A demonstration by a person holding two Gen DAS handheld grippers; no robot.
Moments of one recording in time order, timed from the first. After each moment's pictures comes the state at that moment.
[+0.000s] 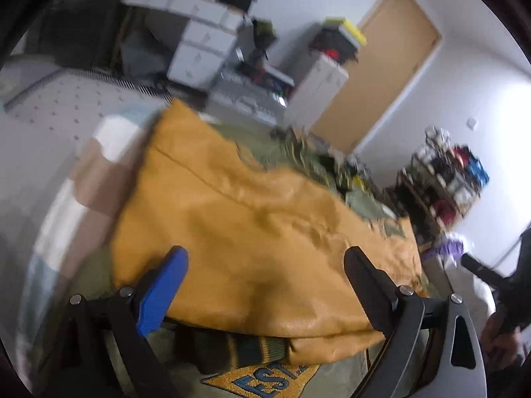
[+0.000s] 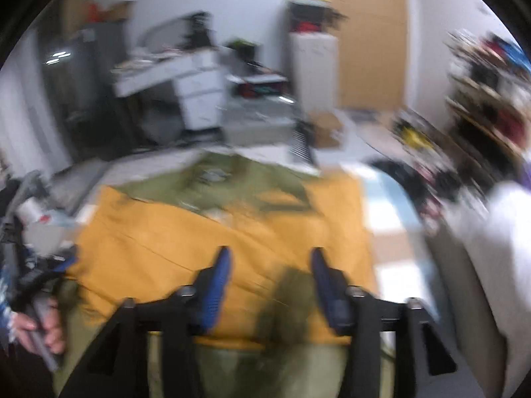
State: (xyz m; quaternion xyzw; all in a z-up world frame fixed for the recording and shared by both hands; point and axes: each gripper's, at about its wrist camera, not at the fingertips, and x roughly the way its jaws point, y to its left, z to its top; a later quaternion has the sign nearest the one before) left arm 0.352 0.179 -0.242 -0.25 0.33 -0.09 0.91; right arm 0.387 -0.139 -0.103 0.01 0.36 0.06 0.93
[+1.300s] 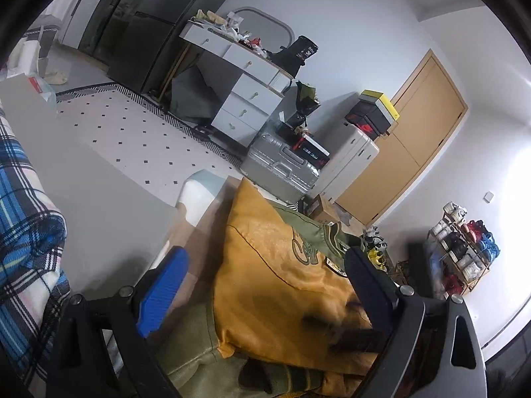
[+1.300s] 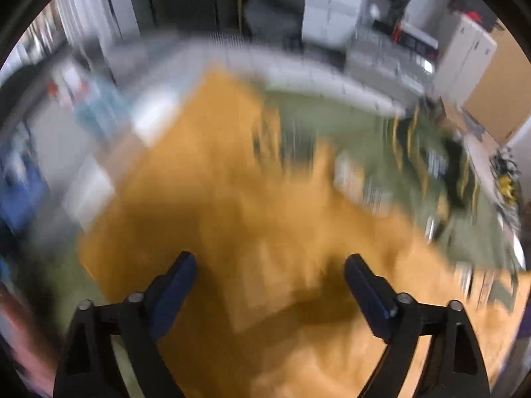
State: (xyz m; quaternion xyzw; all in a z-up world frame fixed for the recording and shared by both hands) left arm 0.324 0.250 -0.226 -0.32 0.23 -0.01 0.92; right arm 0.521 0.089 -0.293 -0.18 0.54 0.18 0.80
